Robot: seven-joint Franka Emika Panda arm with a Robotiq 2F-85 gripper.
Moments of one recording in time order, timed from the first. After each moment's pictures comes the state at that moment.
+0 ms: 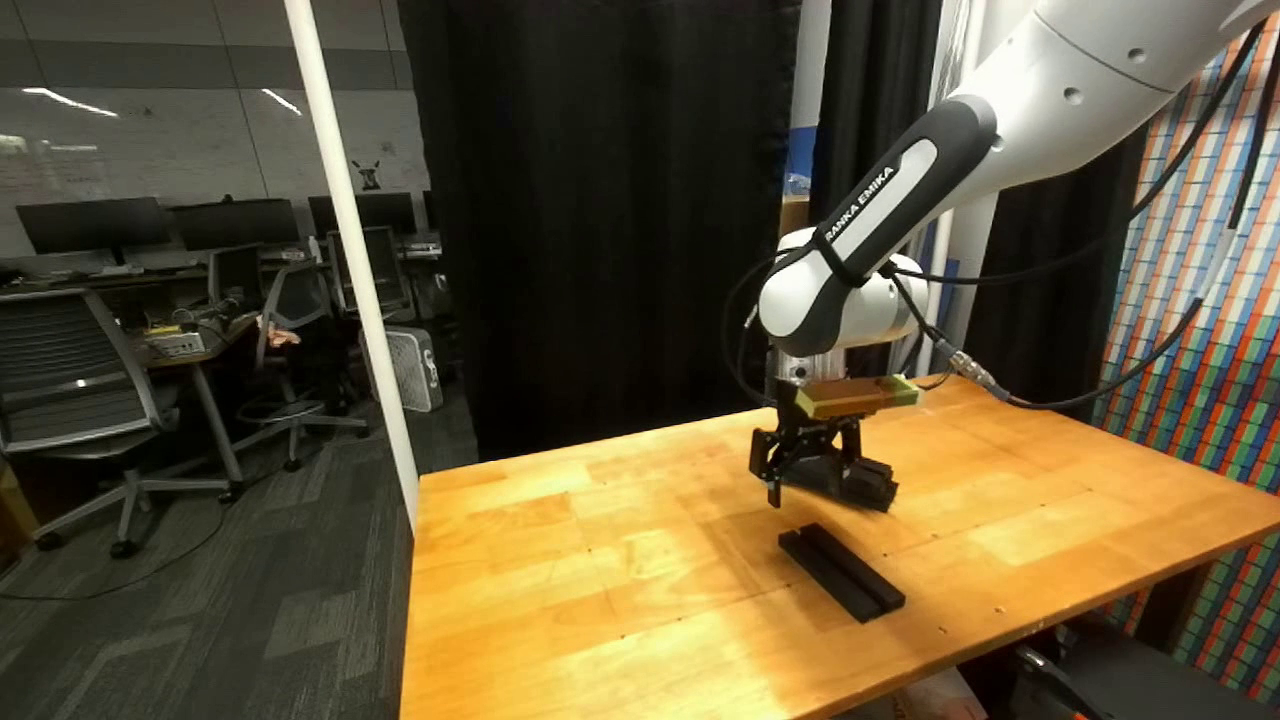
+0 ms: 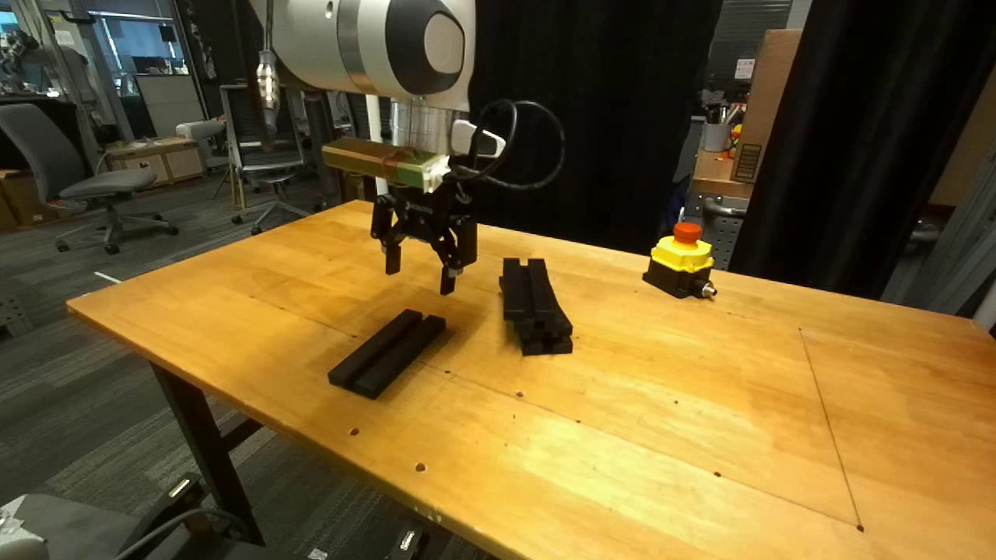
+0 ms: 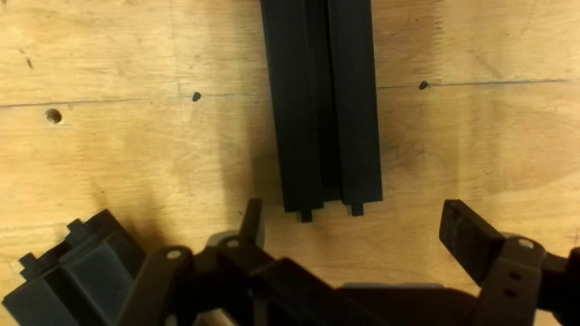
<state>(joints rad) -0.02 0.10 -0.02 -2.37 0.08 2.34 0.18</state>
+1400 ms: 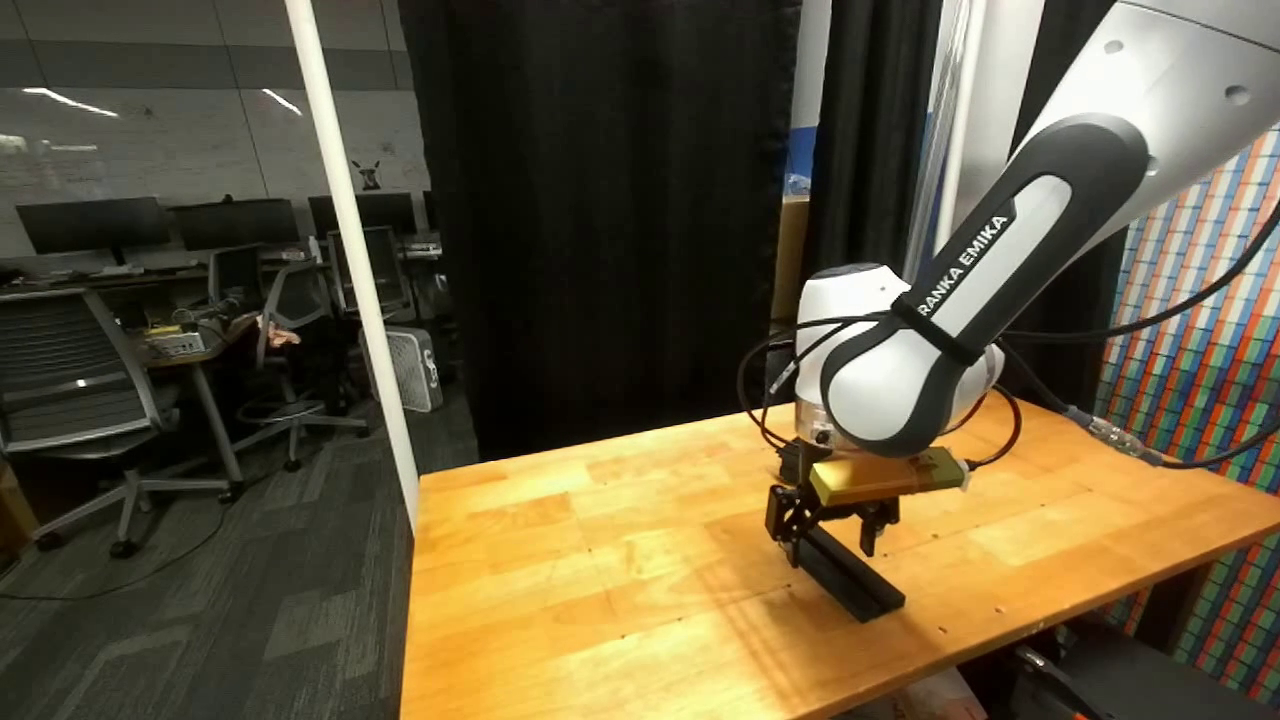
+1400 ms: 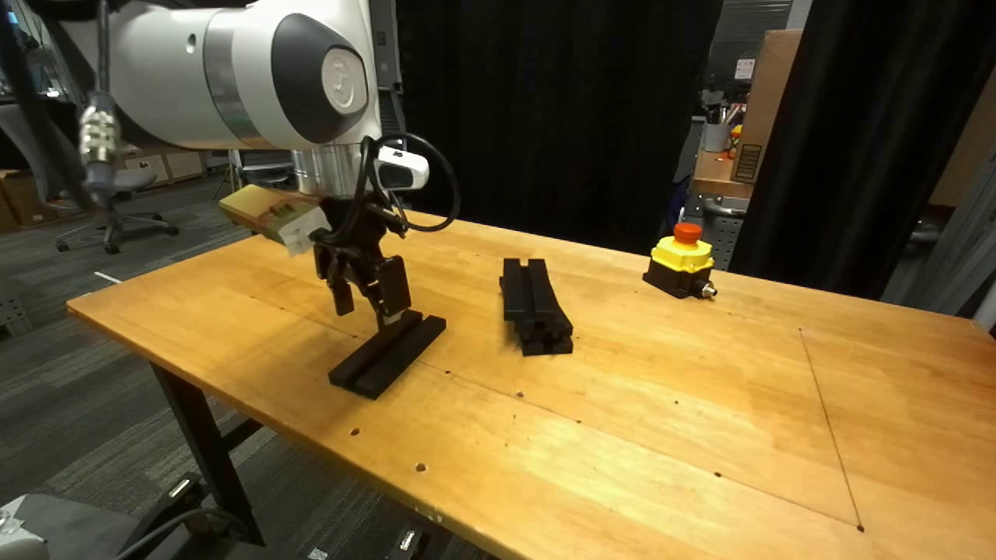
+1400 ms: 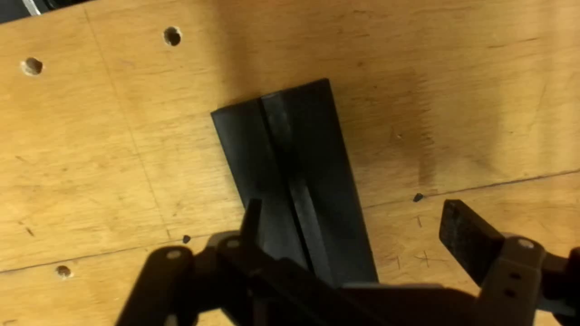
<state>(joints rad) 0.06 -0.06 0.02 -2.70 -0.08 2.62 0.60</state>
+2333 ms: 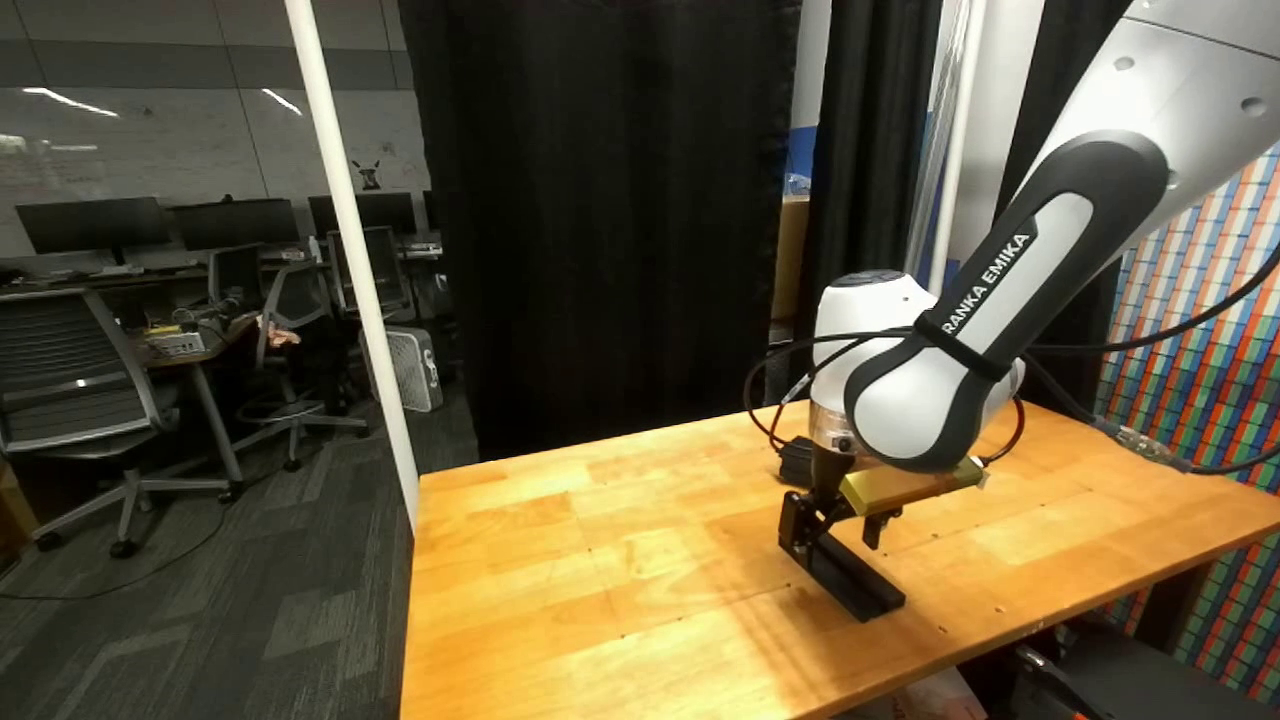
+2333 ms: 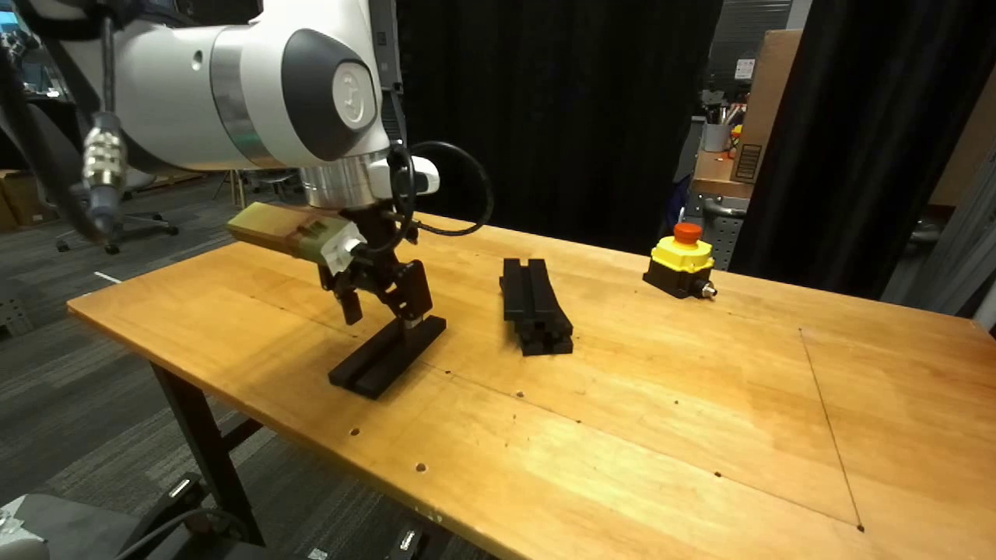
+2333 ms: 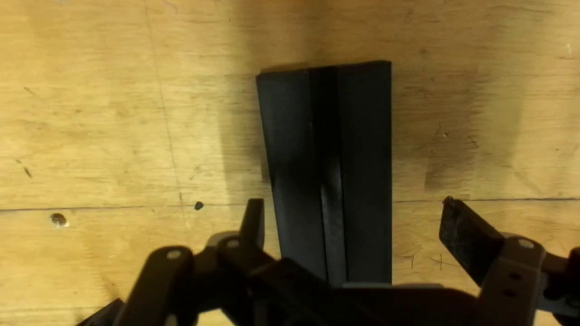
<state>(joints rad) 0.02 -0.06 0.02 -2.74 -0.15 2.72 0.45</state>
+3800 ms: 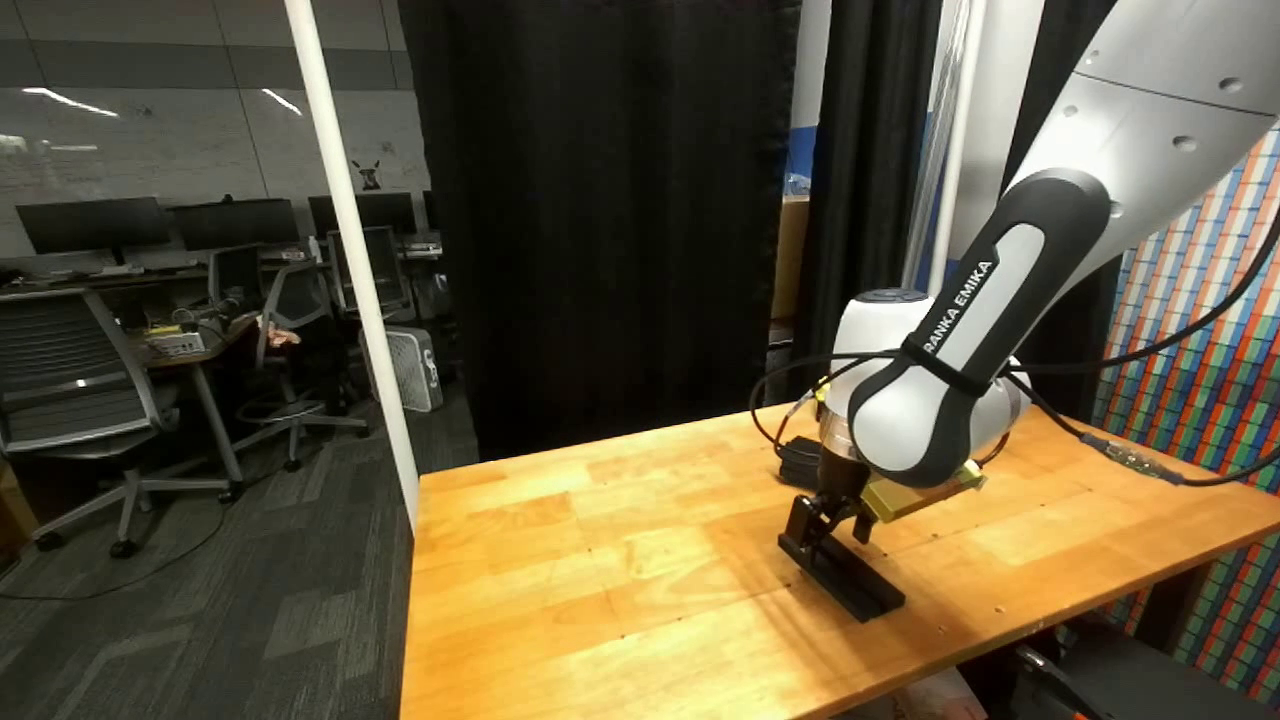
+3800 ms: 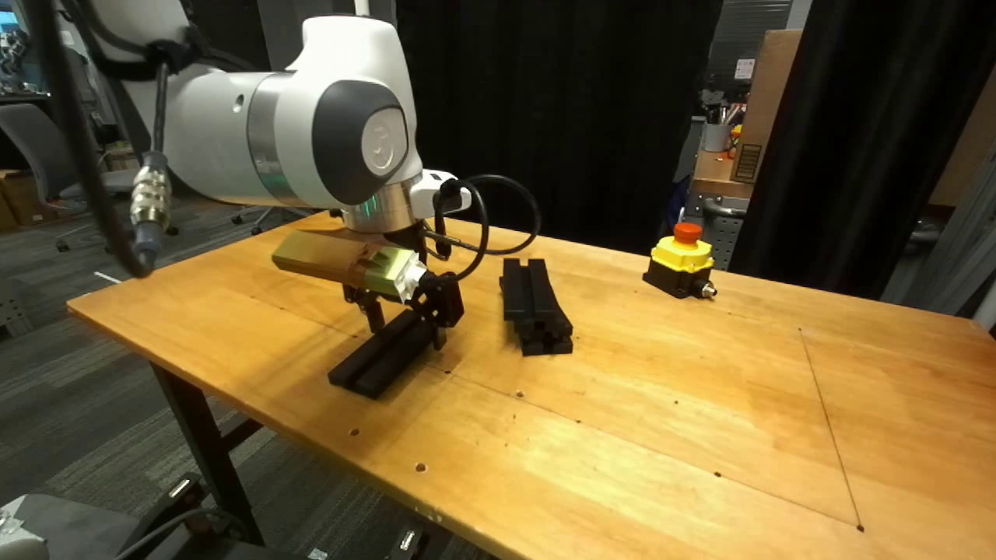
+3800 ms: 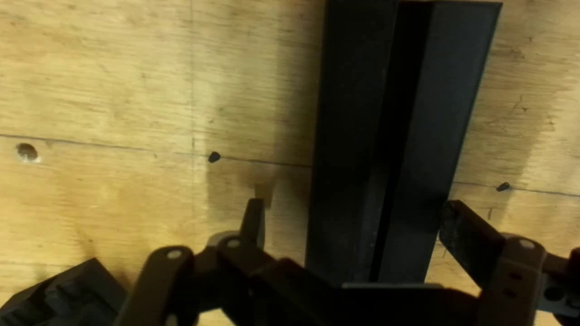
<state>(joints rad) -0.01 0.03 -0.01 -2.74 -0.09 2.89 0.17</state>
